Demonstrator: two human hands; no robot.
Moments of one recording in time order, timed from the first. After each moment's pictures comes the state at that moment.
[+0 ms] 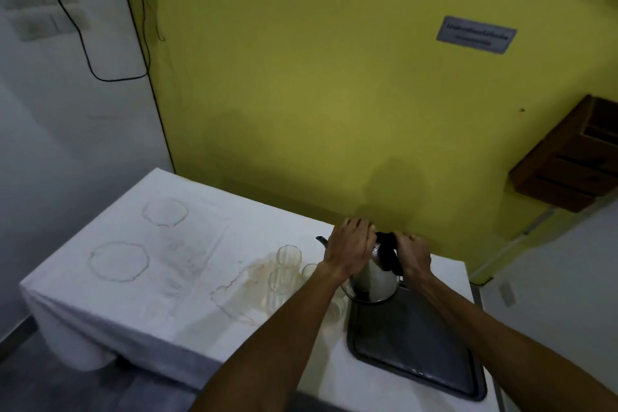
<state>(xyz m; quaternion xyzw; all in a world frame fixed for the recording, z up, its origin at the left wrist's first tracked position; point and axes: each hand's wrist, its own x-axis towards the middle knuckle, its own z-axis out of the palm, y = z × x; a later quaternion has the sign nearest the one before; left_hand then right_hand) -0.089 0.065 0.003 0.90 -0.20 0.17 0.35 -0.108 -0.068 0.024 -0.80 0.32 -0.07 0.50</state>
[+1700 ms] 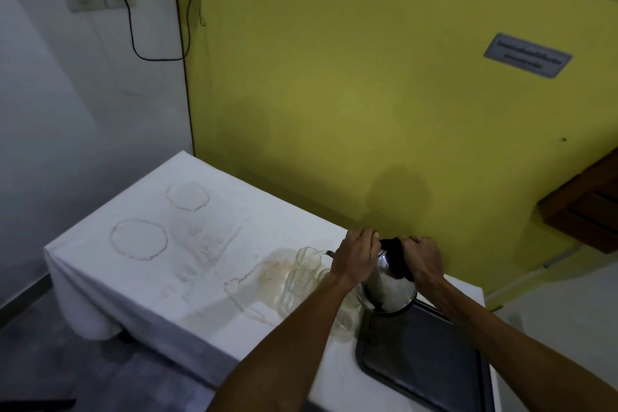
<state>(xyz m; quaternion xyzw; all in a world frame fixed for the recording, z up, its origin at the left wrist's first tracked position) -0.080 0.096 -0.021 0.87 -0.07 0.04 0.49 -0.082 -0.032 0.034 -0.89 0.25 -0.05 0.39</state>
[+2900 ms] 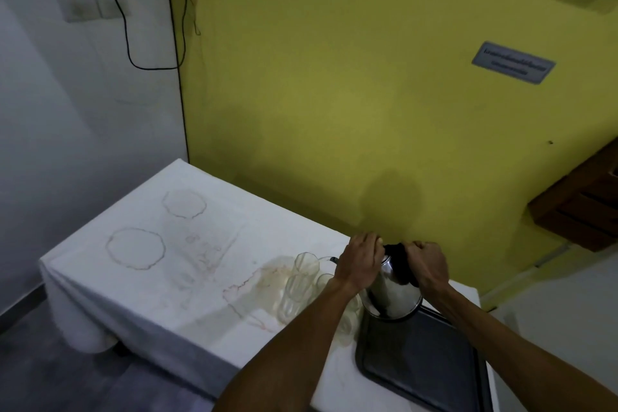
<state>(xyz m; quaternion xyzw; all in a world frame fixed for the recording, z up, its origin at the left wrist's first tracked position) -0.085 0.088 -0.015 0.86 -0.12 0.12 0.47 -0.090 -0.042 0.038 -0.89 0.25 -0.07 0.38</state>
